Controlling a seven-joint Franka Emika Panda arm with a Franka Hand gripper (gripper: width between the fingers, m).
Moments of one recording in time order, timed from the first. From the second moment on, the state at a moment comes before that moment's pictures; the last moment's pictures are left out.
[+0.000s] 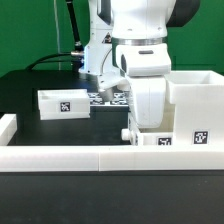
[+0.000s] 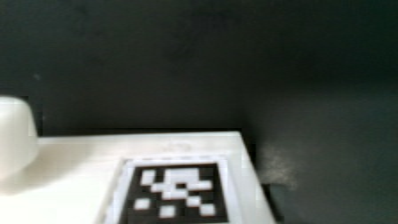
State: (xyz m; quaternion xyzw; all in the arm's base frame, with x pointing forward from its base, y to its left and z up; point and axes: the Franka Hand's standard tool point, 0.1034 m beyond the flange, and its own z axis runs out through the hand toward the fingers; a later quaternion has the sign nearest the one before) arm 0.548 0.019 0.009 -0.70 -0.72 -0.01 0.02
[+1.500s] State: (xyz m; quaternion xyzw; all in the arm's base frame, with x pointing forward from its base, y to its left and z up) arm 0.561 -0.030 0.071 -0.72 -0.70 0.00 0.01
